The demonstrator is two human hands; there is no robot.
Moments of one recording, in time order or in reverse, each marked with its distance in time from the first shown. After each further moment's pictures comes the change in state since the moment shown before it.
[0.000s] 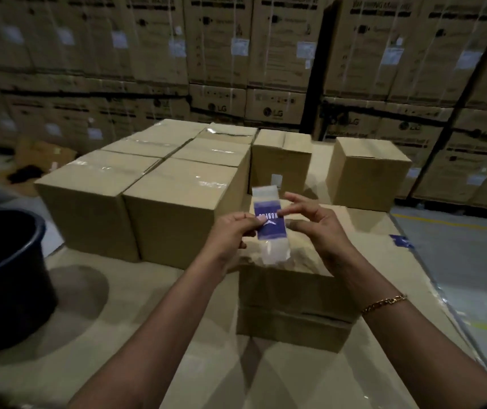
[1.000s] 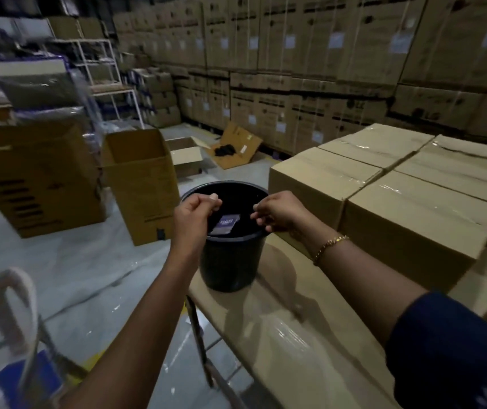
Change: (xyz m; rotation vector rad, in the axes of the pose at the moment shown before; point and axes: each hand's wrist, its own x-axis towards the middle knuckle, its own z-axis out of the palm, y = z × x) left_hand -0.152 0.022 -0.381 0.138 1.065 0.238; right_hand 0.066 -0.066 0.469 -0.167 -0.723 0.265
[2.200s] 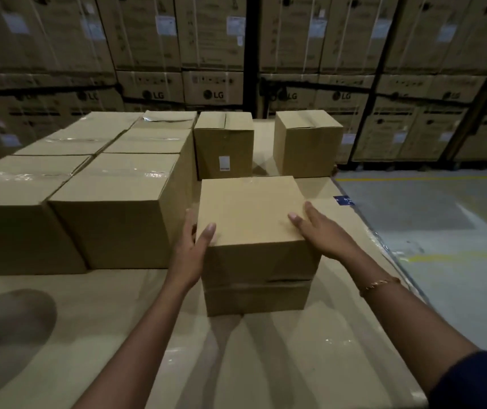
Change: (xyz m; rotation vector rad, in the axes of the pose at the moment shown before) left_hand -0.288 -0.038 0.321 0.308 -1.037 0.039; right_hand -0.405 0.287 -0.329 -0.442 0.835 0.483
